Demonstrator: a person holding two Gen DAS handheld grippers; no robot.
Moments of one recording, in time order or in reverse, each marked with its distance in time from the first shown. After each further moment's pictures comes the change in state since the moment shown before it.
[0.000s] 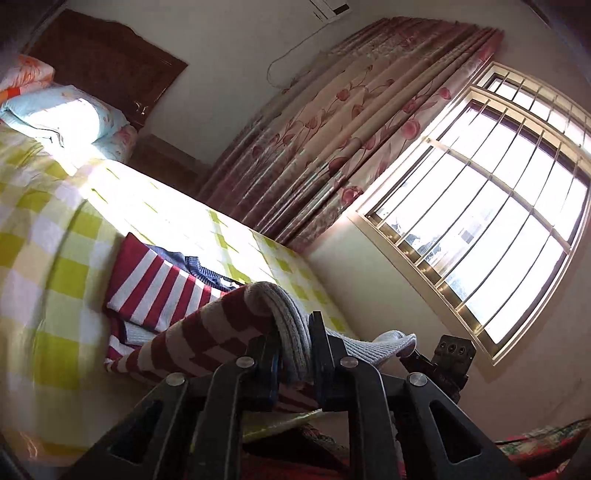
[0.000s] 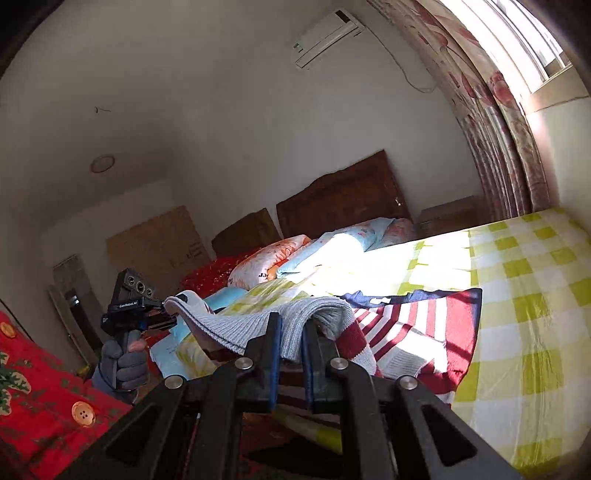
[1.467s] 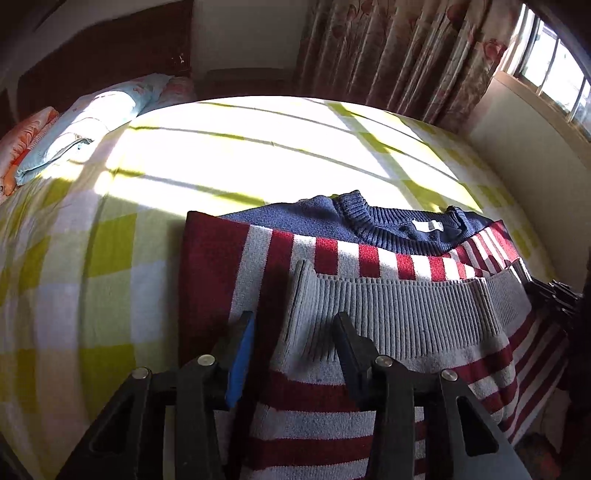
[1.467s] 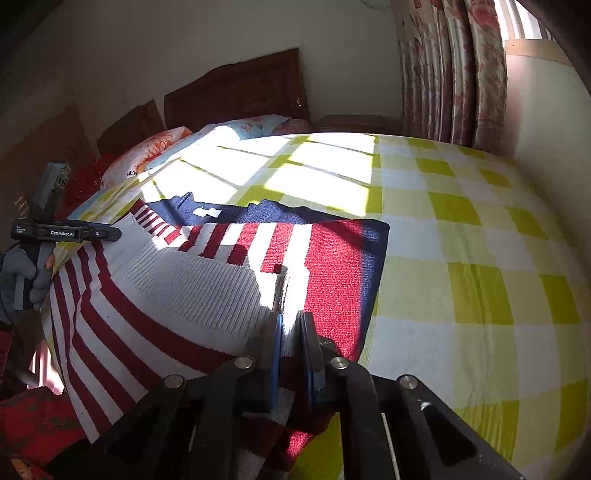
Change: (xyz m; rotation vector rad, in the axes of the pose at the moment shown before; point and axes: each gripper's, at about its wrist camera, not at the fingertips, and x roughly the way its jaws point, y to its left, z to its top) left arm 0.193 0.105 0.018 0.273 0.459 0.546; right arm 0.134 -0.134 -0.020 -0.064 0.465 -0.422
